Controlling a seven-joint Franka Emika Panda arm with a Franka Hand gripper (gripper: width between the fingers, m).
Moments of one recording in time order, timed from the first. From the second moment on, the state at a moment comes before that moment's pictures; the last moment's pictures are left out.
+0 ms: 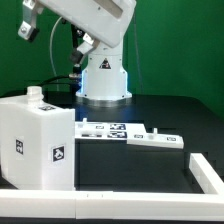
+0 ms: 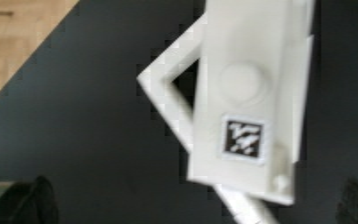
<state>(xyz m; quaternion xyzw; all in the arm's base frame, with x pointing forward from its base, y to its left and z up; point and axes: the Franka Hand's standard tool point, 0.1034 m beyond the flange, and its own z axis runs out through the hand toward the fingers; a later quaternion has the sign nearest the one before) 0.615 -0.105 0.206 0.88 0.41 -0.03 0.26</state>
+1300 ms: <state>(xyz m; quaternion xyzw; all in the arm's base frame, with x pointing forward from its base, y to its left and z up) 0.613 -0.108 0.140 0.87 0.40 0.00 0.27</state>
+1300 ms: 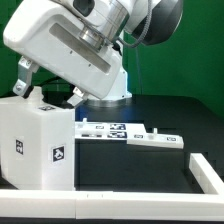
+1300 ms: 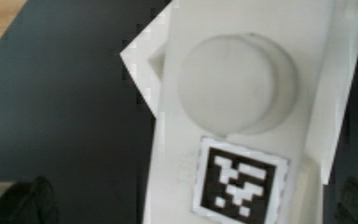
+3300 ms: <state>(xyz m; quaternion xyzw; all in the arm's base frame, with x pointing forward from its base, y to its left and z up) 0.635 -0.098 0.123 0.82 0.39 0.15 0.39</state>
